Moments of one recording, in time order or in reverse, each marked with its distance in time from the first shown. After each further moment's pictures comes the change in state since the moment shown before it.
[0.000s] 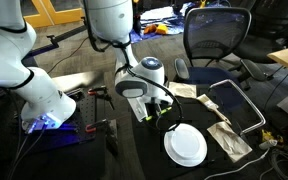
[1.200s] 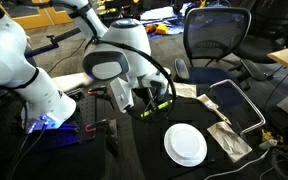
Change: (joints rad) arm 0.364 -0.517 -0.496 -0.252 -0.235 -0.130 0.113
